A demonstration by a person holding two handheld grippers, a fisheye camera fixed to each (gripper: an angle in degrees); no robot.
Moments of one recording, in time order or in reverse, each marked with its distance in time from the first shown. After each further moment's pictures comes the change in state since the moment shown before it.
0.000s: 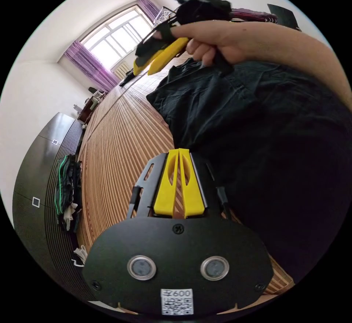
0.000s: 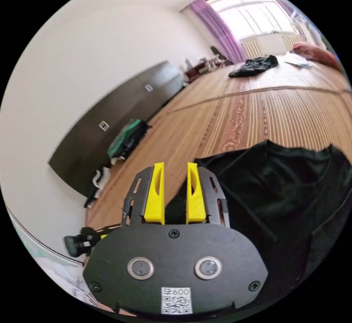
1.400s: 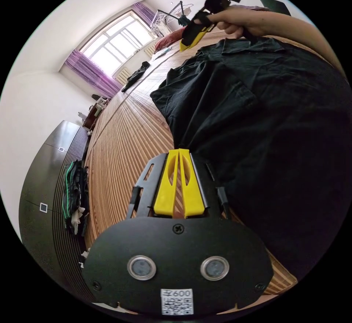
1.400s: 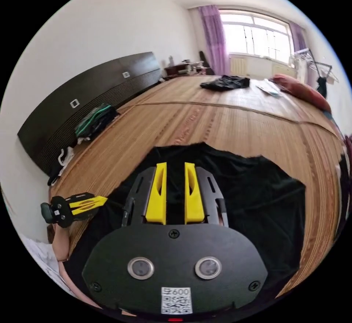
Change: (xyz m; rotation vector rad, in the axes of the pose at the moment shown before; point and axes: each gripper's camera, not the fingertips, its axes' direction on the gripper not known) left arm -0.002 0.034 0.055 0.014 -0.054 0.050; right arm 0.157 -0.003 0.149 0.026 0.202 -0.173
